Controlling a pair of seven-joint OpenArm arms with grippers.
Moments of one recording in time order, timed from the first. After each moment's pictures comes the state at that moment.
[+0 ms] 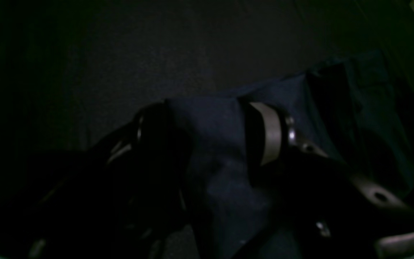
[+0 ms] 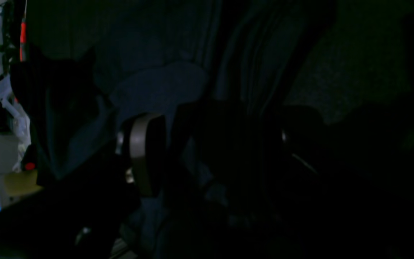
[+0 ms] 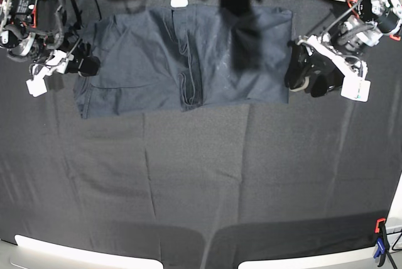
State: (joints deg) left arm 20.0 -2.3 -24.5 112.3 -38.8 -40.3 47.9; right arm -9.7 25.0 29.7 72.0 65.7 37.2 -70.3
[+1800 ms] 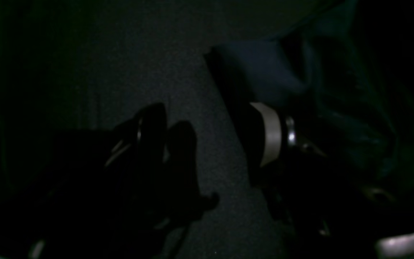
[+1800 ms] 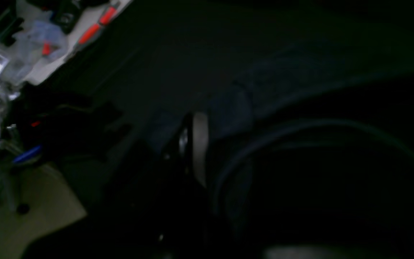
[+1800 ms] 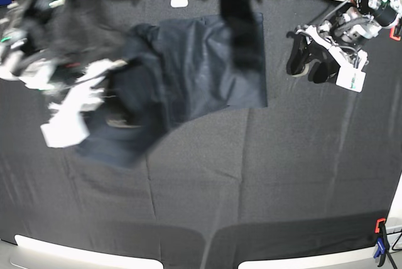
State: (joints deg) left arm 22.4 -2.2 -24.5 112.1 -32.7 -40.3 47.9; right arm -7.7 9.9 16.2 122.6 54.5 33.6 -72.1
